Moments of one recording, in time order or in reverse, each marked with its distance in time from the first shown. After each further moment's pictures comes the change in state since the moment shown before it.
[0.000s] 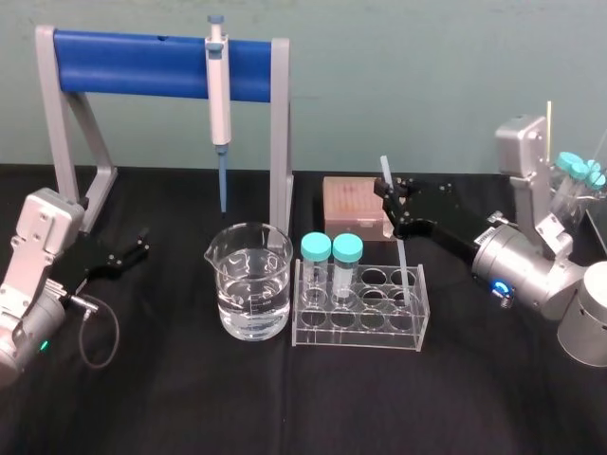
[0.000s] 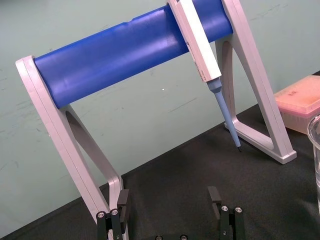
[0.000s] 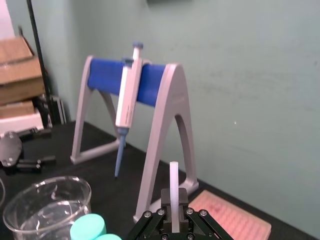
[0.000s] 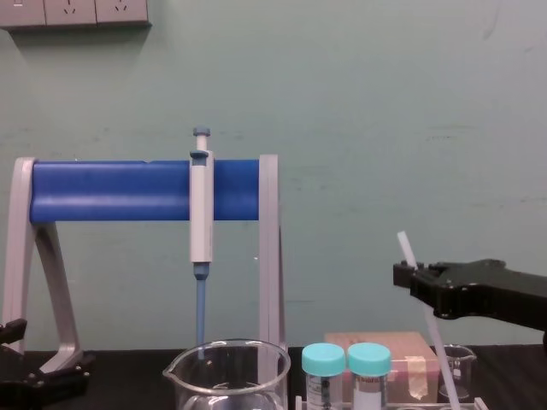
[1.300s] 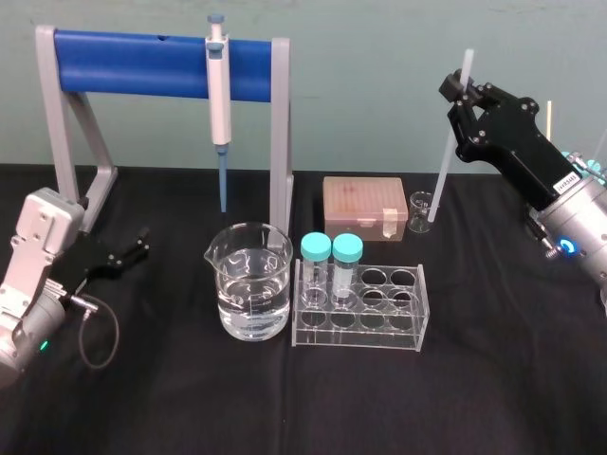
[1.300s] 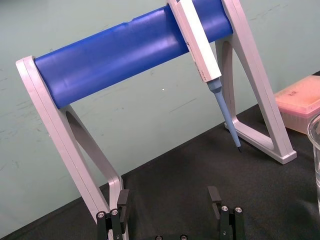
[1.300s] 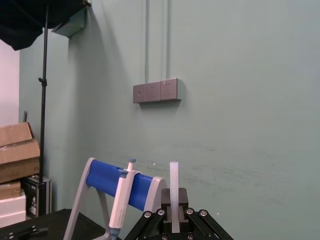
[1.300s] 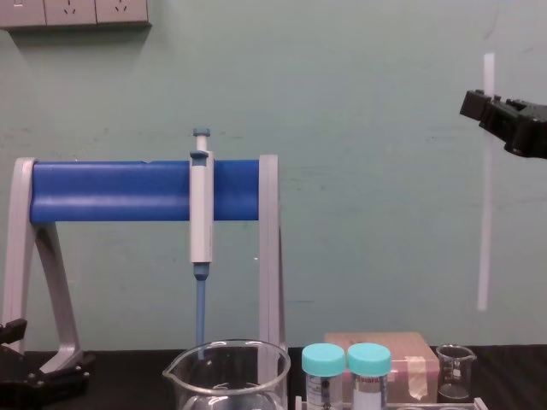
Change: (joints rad) left arm 0.000 0.000 0.000 0.000 0.000 0.000 0.000; right arm -0.097 0.025 0.159 -0.207 0.140 -0.195 0.015
